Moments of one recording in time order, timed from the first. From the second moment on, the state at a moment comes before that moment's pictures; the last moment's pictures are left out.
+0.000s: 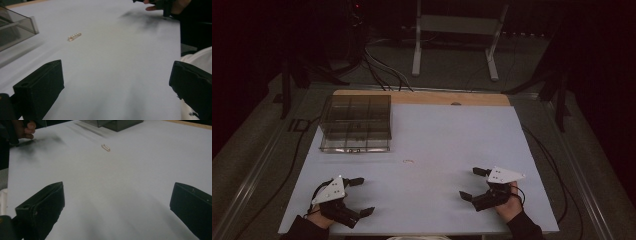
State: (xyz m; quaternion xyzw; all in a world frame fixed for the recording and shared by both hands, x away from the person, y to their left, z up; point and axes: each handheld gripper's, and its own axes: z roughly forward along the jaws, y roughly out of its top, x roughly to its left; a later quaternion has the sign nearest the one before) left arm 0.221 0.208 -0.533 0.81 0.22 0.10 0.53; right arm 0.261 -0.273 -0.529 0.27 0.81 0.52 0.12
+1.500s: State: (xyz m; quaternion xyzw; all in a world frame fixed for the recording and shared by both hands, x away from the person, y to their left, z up) left arm 0.277 0.158 -0.470 0.82 0.15 0.06 0.54; right arm 0.259 -0.274 -0.526 0.27 0.79 0.54 0.11
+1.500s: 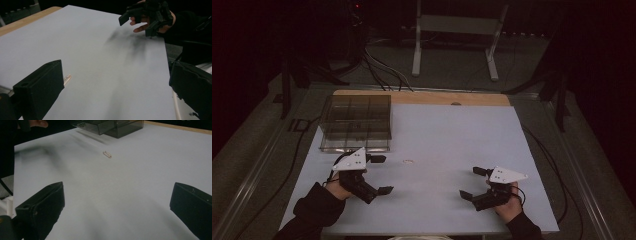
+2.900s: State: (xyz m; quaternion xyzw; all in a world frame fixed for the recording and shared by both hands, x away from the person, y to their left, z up) left arm 0.345 0.092 -0.506 0.82 0.21 0.08 0.52; right arm 0.261 -0.273 -0.528 0.28 0.79 0.54 0.10
